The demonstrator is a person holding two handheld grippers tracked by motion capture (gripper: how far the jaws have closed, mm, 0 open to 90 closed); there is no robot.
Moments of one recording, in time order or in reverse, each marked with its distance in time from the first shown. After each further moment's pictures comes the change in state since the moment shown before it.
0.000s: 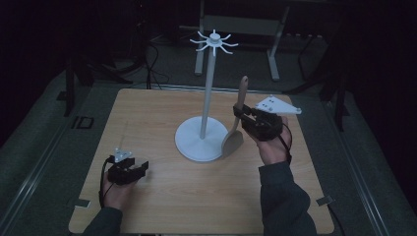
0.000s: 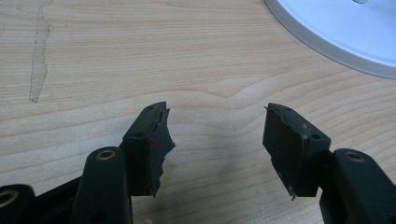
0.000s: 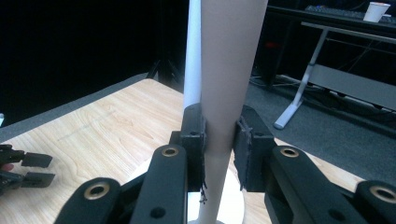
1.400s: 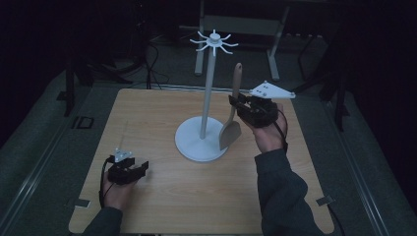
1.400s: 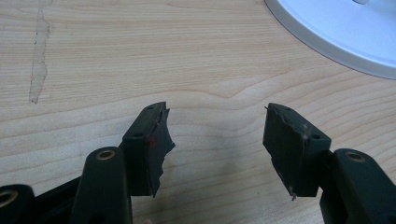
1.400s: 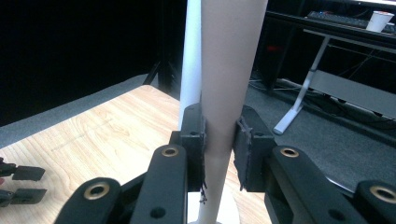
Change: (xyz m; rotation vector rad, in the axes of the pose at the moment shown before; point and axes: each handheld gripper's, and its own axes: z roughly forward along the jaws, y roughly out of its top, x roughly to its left) left arm 0.000 0.000 0.000 -0.002 0.001 0.000; right arm -0.005 0.025 0.018 0.002 0.008 -0.020
